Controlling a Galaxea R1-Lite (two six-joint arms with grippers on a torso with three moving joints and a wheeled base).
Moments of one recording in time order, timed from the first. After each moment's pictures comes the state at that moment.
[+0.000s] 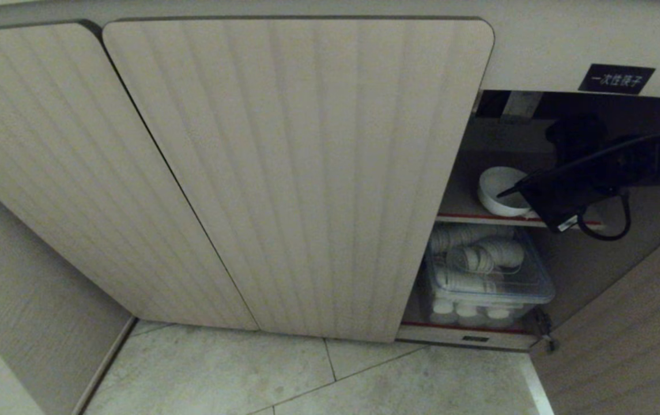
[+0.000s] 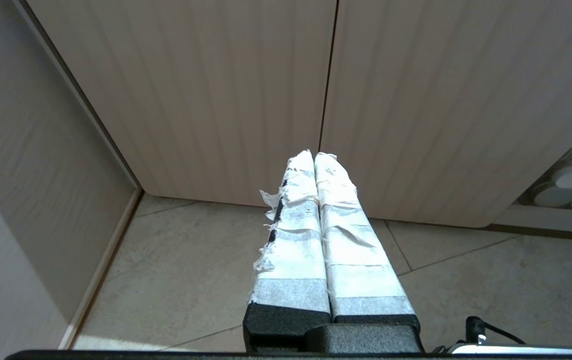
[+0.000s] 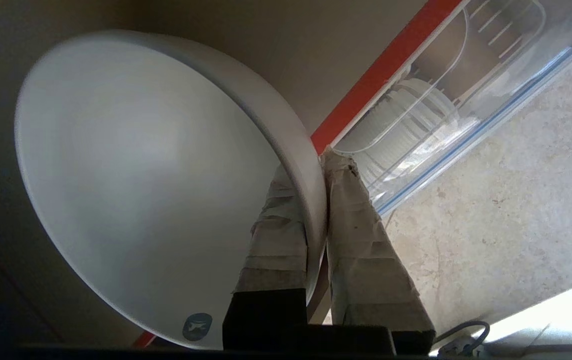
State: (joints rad) left arm 0.00 0.00 0.00 0.00 0.00 -0.03; right arm 0.02 2.08 -1.70 0.33 -0.09 1.05
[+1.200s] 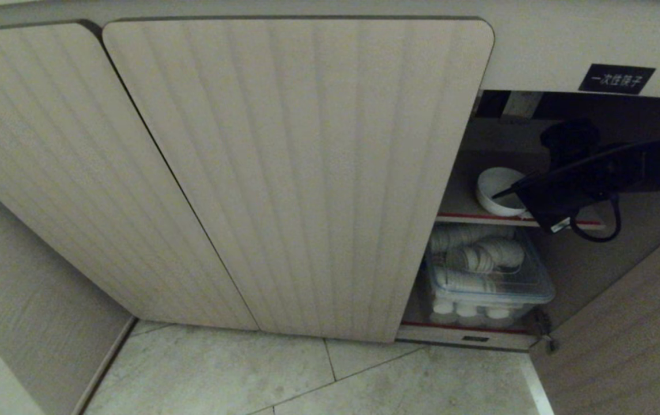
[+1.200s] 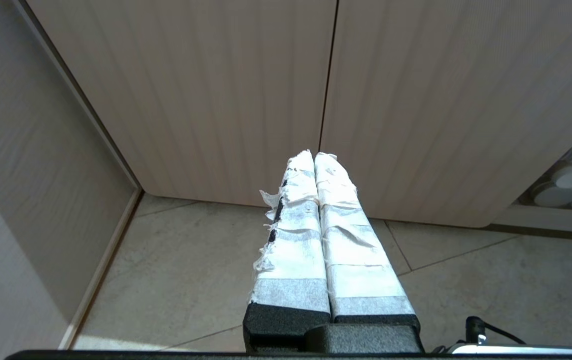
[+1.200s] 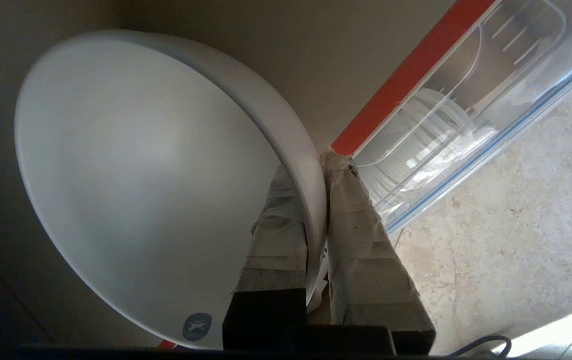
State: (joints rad) left arm 0.00 0.00 0.00 0.00 0.00 -0.03; right arm 0.01 2.12 -1.70 0.28 -0.10 1.08
